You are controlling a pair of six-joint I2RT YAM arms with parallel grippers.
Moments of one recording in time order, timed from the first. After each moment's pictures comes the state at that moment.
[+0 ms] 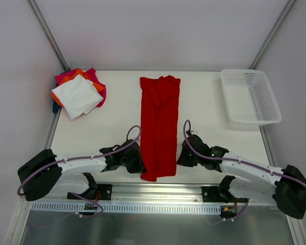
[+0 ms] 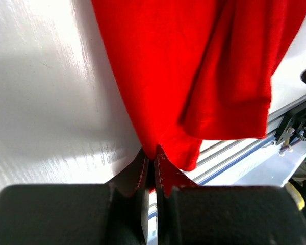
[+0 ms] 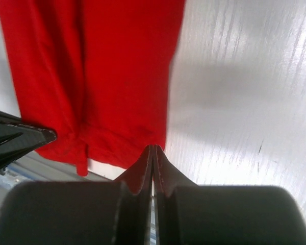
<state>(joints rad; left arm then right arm) -0.98 1.21 0.40 -0.12 0.14 -1.12 0.93 1.06 0.49 -0.41 0.07 0.93</state>
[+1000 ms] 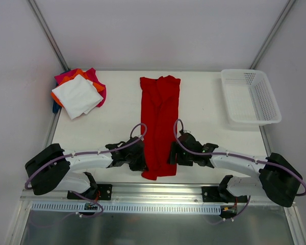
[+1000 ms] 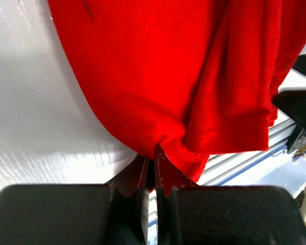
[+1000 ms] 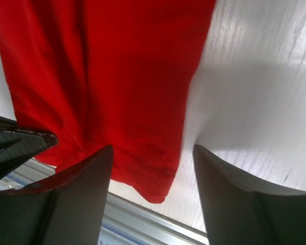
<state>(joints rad) -0.98 1.31 0.49 -0.19 0.11 -1.06 0.93 1.20 0.53 -0.33 0.03 0.91</state>
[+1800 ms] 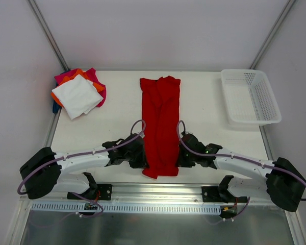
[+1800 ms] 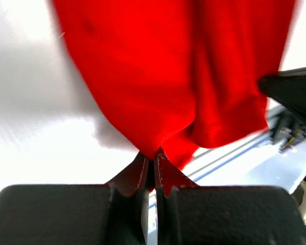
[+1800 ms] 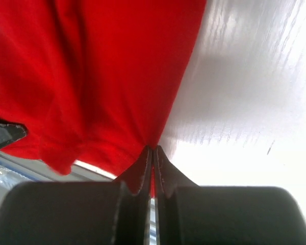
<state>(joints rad) -0.98 1.24 0.53 -0.27 0.11 -1.05 0.93 1.15 0.51 -0.41 0.01 0.90</state>
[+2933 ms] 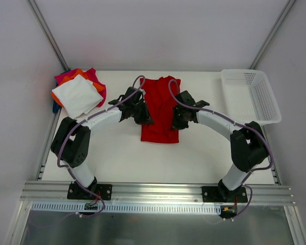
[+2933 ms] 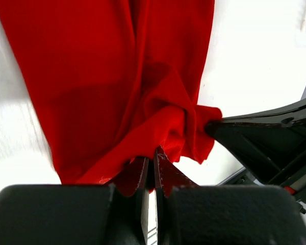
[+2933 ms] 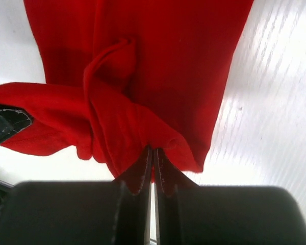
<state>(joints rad) -0.55 1.67 1.14 -0.35 0.29 -0.76 0.59 1.66 1.18 -0.61 -0.09 0.59</state>
